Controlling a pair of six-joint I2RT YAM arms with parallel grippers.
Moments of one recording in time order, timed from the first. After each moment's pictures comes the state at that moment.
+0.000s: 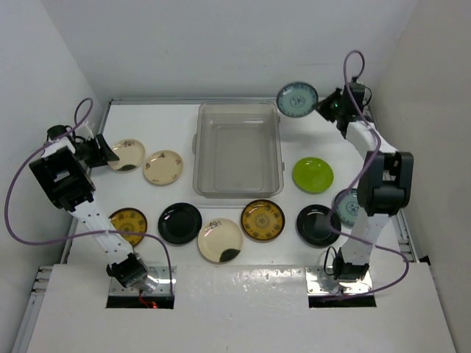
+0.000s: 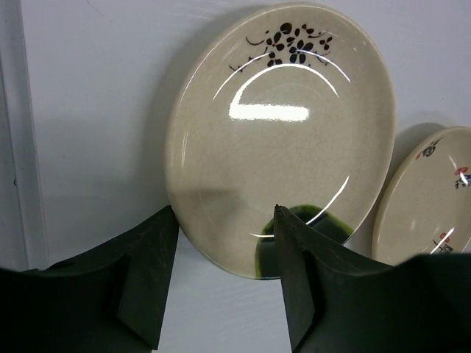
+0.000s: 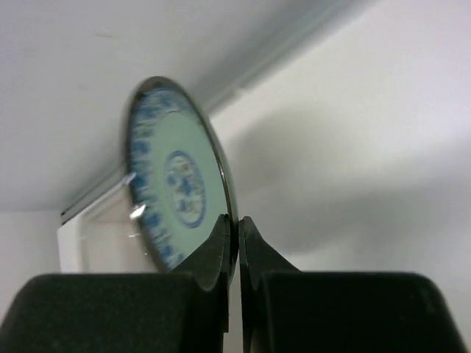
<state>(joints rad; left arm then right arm) 0.63 2.21 1.65 -0.58 0.64 0.25 -0.10 2.00 1.43 0.03 -0.22 0.75</state>
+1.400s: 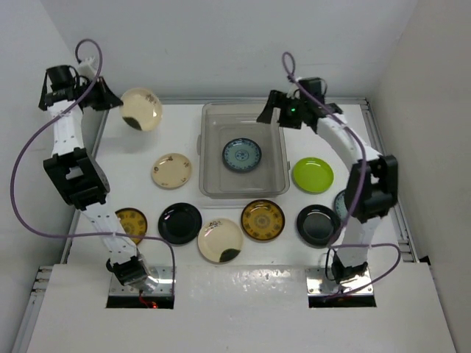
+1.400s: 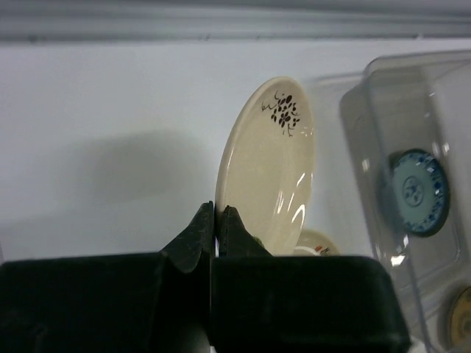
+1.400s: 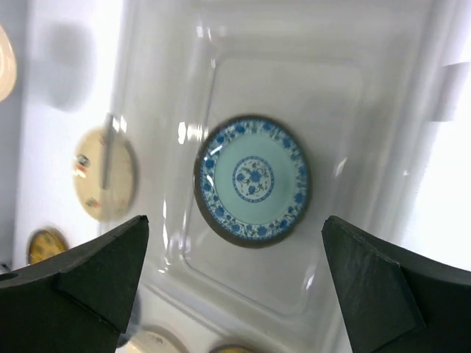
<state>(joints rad) 0.44 2.12 2.05 -0.67 0.73 0.10 0.25 1.97 1.64 -0.40 -0.35 0.38</state>
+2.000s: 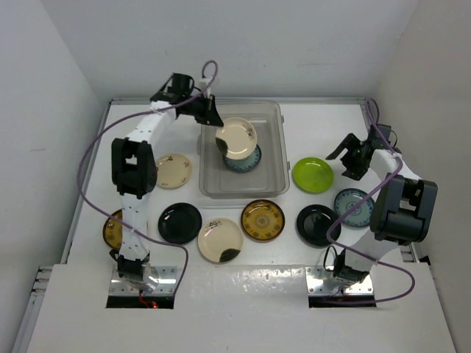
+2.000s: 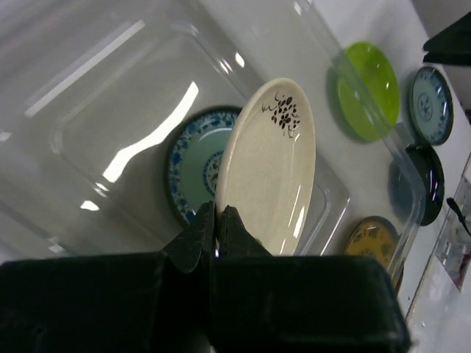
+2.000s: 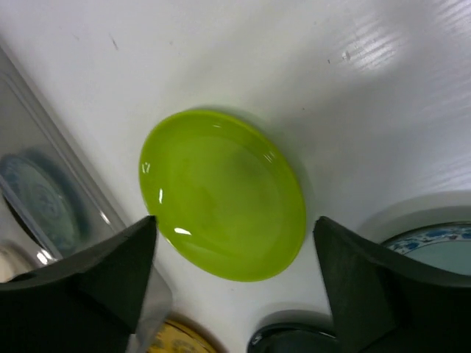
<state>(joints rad) -0.17 2.21 2.07 -0.60 0.79 0.02 -0.30 1.65 1.02 -0.37 -0.28 0.50</state>
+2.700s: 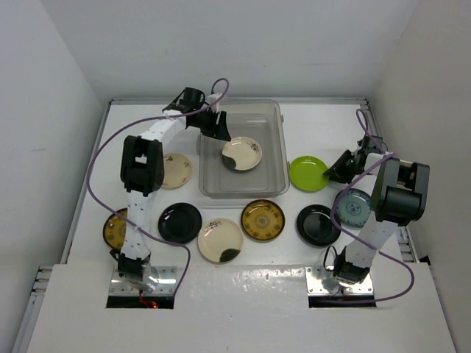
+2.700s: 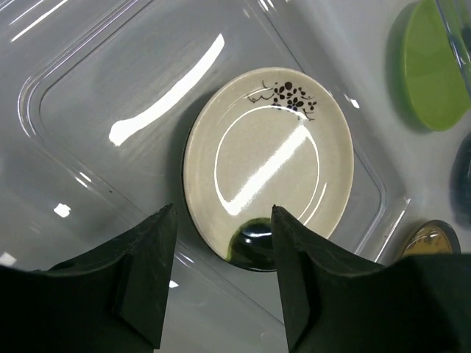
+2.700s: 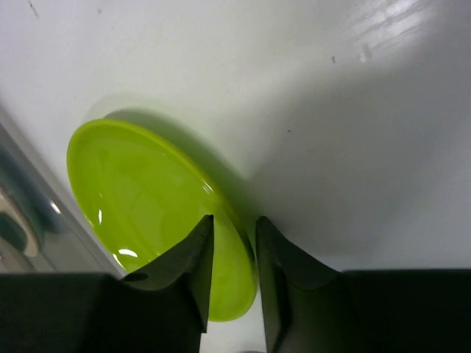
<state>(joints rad) -0.23 2.33 1.99 -0.54 0.69 0.05 -0.32 1.86 0.97 -0.23 -0.40 0.44</state>
